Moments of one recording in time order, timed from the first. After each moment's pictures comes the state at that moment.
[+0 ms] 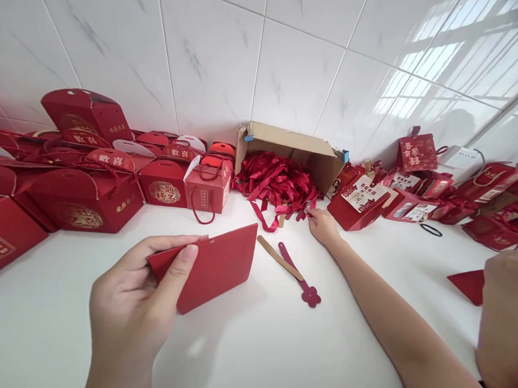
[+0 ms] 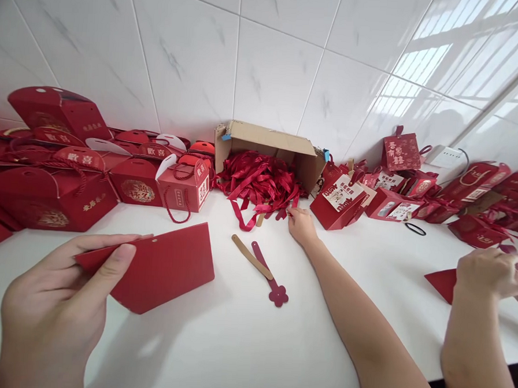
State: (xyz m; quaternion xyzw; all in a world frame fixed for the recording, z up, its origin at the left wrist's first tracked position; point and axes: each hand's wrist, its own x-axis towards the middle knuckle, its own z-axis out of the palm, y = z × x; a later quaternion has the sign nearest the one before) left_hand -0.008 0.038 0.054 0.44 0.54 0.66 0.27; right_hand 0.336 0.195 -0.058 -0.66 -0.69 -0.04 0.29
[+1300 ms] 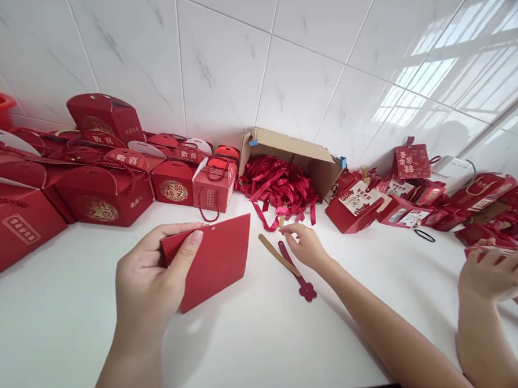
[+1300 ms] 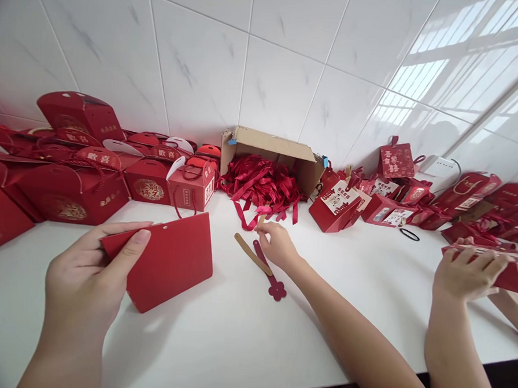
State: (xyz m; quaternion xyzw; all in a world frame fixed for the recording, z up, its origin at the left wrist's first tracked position) left_hand -0.017 0.038 0.055 0.40 0.55 0.66 0.32; right_hand 0.233 0.115 -0.005 -0.62 -0.73 0.10 0.26
